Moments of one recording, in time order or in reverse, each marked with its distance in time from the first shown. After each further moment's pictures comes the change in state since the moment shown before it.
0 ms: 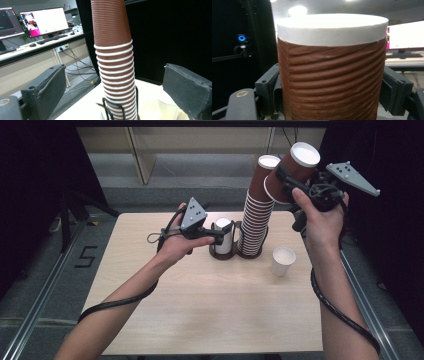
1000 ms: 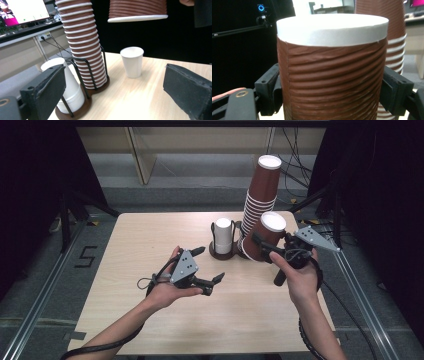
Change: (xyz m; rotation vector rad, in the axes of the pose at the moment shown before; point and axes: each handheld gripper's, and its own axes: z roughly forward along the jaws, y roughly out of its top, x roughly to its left) left arm -0.057 -0.076 -0.061 0.071 -0.122 0.016; right arm 0.025 -0.121 -0.046 0.214 0.144 0.121
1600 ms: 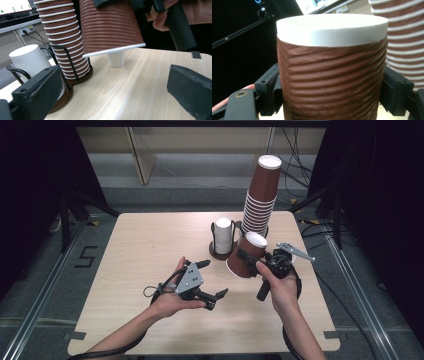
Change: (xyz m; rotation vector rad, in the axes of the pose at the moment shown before) left arm -0.018 -0.024 0.007 0.030 -0.087 -0.007; right arm -0.005 -0.062 0.027 0.137 0.055 0.266
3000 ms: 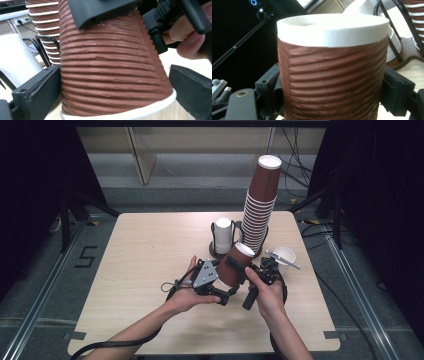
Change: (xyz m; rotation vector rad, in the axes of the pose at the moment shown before) left arm -0.002 -0.009 0.042 0.042 -0.003 -0.042; right arm 0.005 -0.034 0.019 0.074 0.022 0.213
